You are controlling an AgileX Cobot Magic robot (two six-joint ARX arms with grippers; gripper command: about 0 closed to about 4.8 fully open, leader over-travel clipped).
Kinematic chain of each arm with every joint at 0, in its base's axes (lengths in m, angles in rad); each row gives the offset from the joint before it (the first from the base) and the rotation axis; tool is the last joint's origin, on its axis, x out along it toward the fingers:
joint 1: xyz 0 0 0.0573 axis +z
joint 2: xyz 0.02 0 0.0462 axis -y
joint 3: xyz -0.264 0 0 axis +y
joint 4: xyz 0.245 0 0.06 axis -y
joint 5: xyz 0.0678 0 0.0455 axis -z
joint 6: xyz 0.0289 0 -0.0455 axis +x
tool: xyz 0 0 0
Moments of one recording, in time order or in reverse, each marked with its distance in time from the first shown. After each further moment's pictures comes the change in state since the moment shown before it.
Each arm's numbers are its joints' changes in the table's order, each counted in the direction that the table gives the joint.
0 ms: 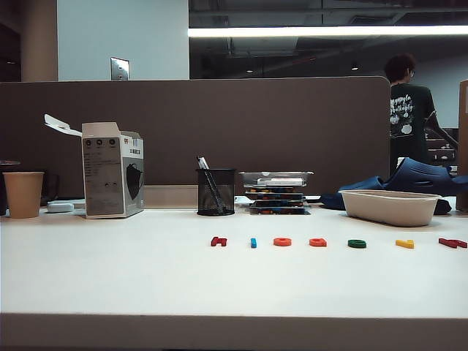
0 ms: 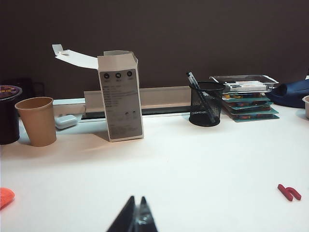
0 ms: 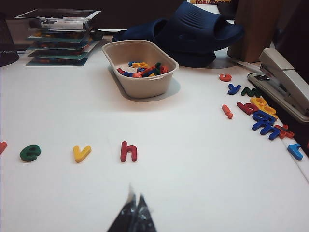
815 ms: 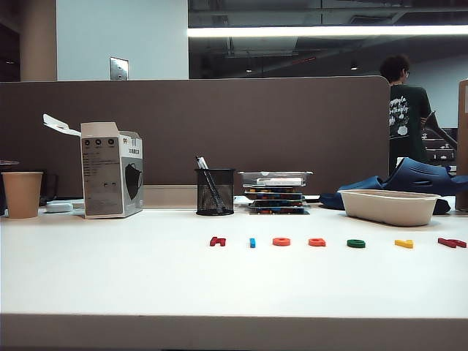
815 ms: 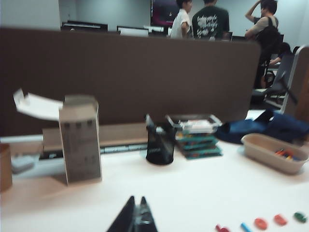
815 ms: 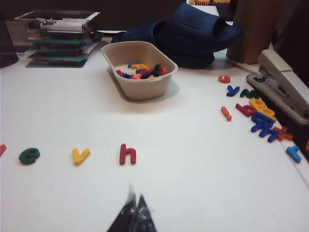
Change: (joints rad) left arm -0.004 -0.006 -0.301 -0.211 0.142 -0.094; right arm 0.000 0.000 0.000 0.011 0.000 0.000
